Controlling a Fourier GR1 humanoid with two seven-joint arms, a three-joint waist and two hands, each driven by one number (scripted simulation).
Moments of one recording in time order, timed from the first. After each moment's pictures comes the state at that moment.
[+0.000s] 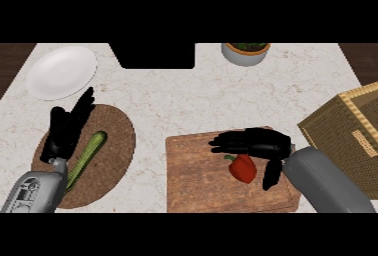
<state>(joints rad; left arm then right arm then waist) -0.21 0.29 -0.02 -1.37 -0.02 0.05 0.20 -0.50 -0.38 0.56 -1.01 0.64 0.31 -0.85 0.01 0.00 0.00</state>
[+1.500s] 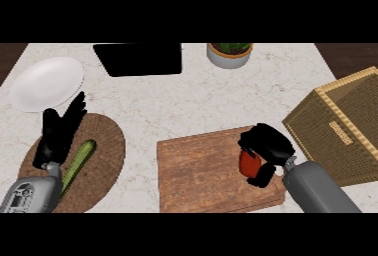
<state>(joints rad) -0.18 0.26 0.05 -1.38 -0.06 0.04 0.24 -0.37 -0.31 0.44 -1.09 1.01 0.03 -0.32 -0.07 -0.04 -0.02</state>
